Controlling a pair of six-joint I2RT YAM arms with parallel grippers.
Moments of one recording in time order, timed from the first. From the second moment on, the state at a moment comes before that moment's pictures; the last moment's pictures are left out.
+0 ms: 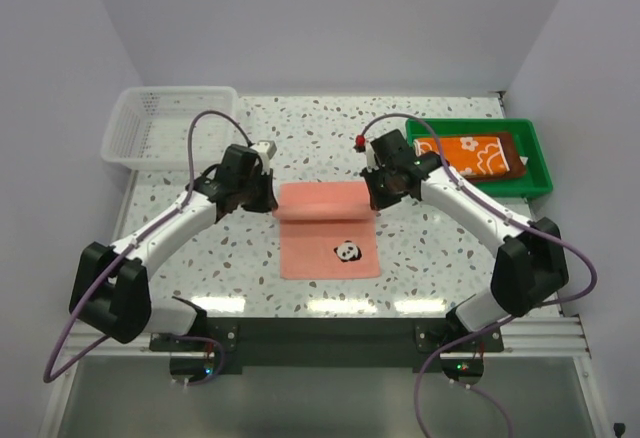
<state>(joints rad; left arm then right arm) -0.42 1.36 0.93 -0.41 0.12 -0.31 0.53 1.54 1.22 -0.75 -0.02 0.10</state>
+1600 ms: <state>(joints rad) -0.57 1.25 0.74 -0.50 0.13 -0.49 0.57 1.42 0.96 -0.77 -0.08 0.29</state>
